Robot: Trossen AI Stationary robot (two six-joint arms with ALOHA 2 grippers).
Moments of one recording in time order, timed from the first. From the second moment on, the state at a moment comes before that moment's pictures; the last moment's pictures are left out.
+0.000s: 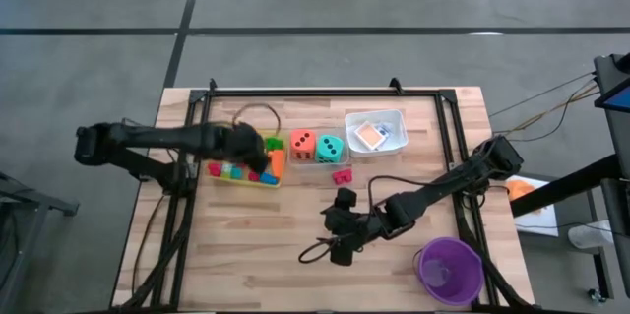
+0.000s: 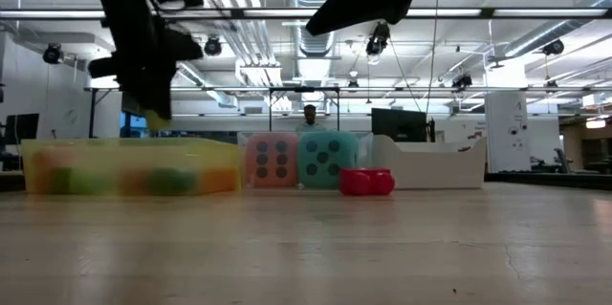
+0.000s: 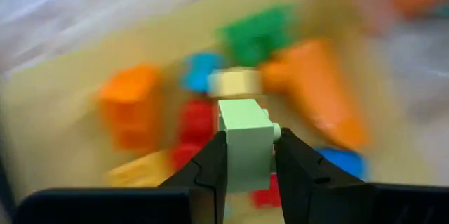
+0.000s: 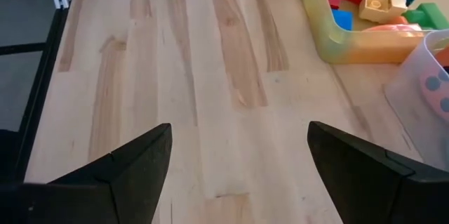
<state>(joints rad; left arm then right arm) 0.12 1.23 0.86 -0.92 -0.35 -0.86 0.45 1.78 1.30 -0.28 0.42 0.46</state>
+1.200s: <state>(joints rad) 0.43 1.25 0.66 -1.01 -0.20 -0.89 0.45 1.78 1.30 -0.32 0.42 0.46</state>
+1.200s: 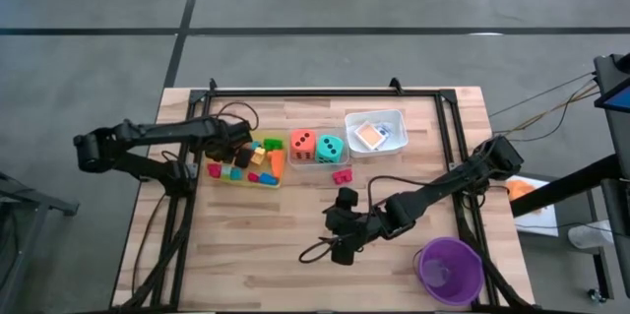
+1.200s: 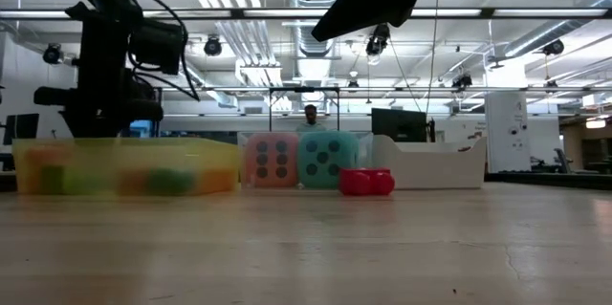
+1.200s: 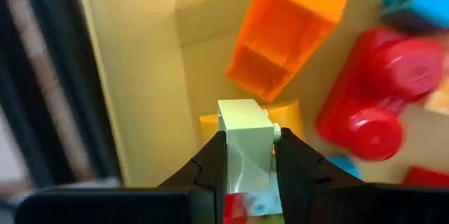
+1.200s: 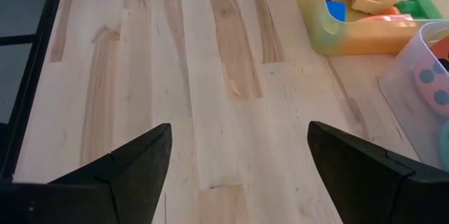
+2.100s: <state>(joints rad) 0.45 1.34 0.71 -1.07 -0.23 -0.87 0.45 1.78 1.30 -0.32 0.42 0.46</state>
